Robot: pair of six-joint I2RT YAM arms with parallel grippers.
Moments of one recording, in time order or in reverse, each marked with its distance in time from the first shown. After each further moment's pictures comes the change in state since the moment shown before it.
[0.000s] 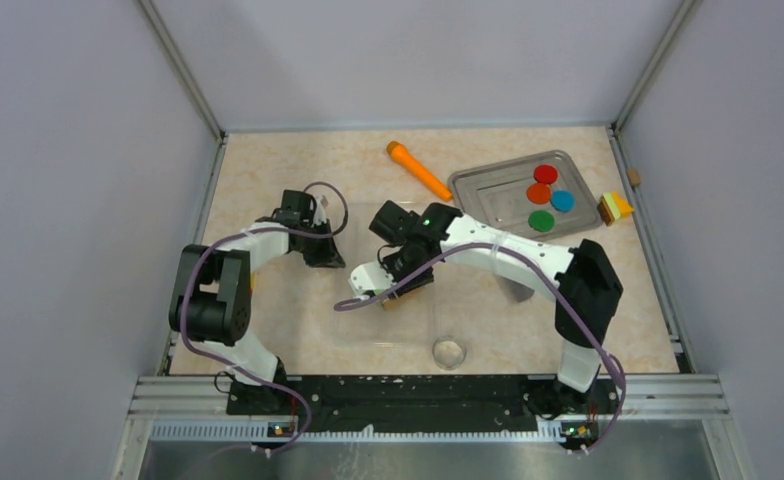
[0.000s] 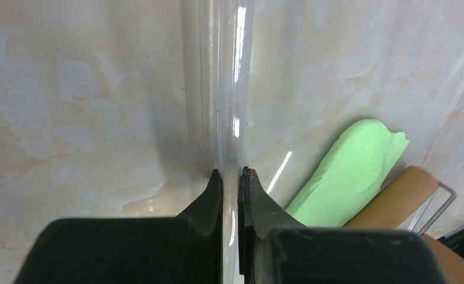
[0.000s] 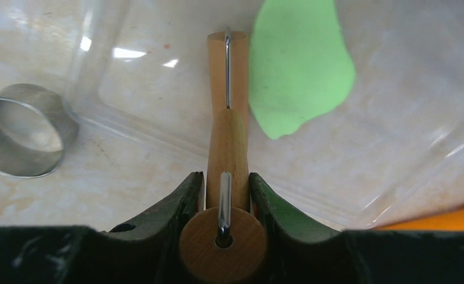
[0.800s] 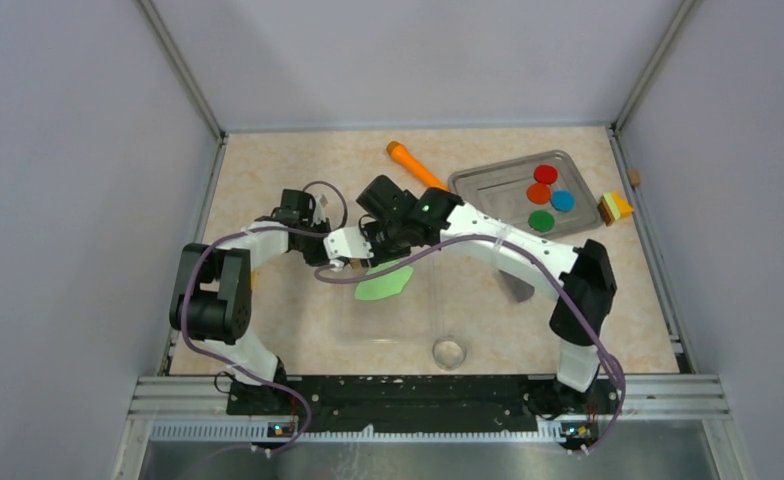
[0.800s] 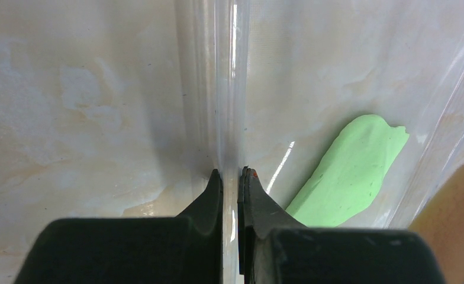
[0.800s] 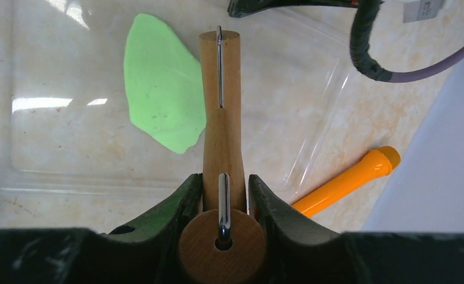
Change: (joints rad) left arm 0.008 0.014 0.014 0.001 0.018 -0.003; right arm 0.000 0.037 0.219 0.083 0.082 0.134
